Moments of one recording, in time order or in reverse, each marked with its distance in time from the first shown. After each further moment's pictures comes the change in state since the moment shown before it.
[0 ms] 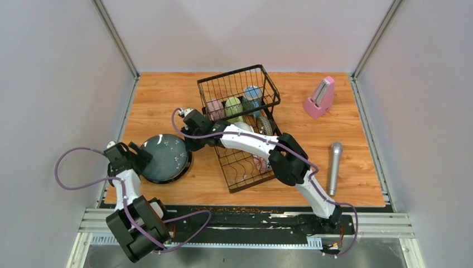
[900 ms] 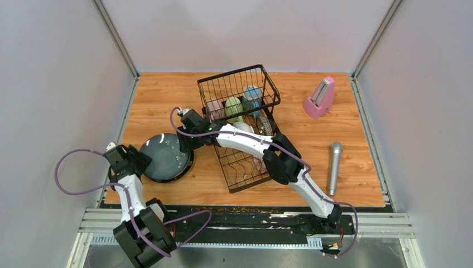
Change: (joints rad) left arm 0.004 -0.117 -0.028 -0.039 0.025 0.009; right arm -0.011 0.085 0.100 -0.019 -0.031 0.056
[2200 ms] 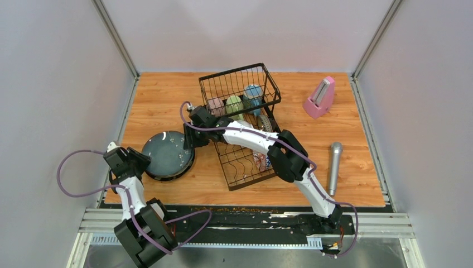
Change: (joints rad) left arm 0.026 0.020 -0.052 0.139 0.119 0.010; right arm -0.039 -0.063 -0.117 0.066 -0.093 0.127
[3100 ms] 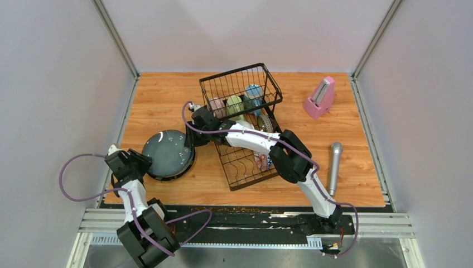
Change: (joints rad) left arm 0.009 -0.035 -0.054 0.040 0.028 -0.037; right arm 0.002 -0.048 -0.114 0.161 0.031 0.006
